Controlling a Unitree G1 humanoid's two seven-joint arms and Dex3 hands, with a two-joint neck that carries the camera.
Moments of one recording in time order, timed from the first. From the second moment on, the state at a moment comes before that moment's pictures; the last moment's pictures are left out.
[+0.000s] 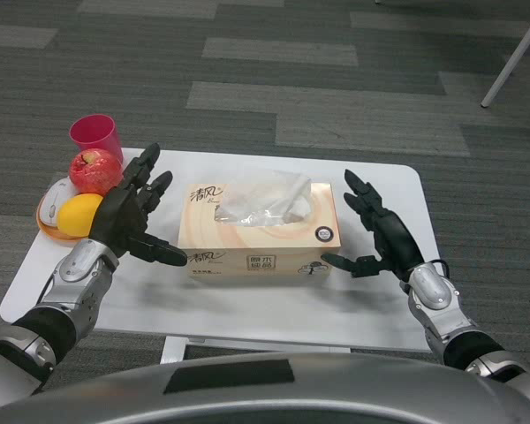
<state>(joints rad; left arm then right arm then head) -0.42 0.33 -0.56 0.93 -0.72 -0.68 -0.26 -0.11 -0.40 0.25 0.78 0.25 -0.80 0.10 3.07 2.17</state>
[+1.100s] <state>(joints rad) -0.30 0.36 -0.21 0.57 -0.76 -0.70 -0.31 -0.07 -0.42 0.01 0.46 0.27 -0.78 0.06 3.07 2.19</state>
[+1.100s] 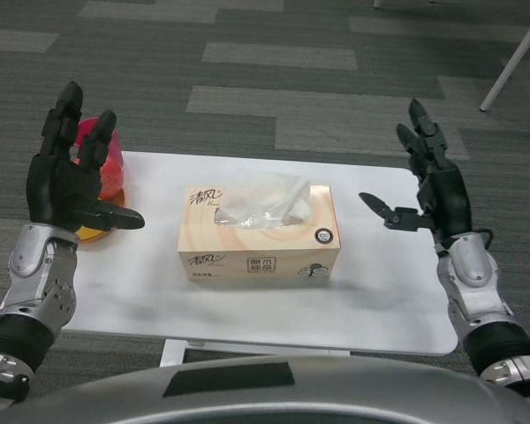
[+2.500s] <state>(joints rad) -0.30 0.35 -0.24 0.39 -0.75 -0.70 -0.28 -0.16 -0.40 0.21 0.32 0.27 -0.75 -0.02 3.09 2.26</state>
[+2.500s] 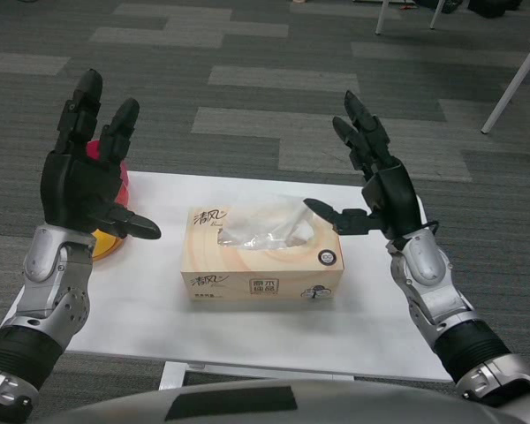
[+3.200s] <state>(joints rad) -0.31 0.33 -0.24 0.39 -0.75 -0.71 -0.26 -0.19 -0.40 0.21 0.31 0.27 -0.75 -0.02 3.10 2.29</state>
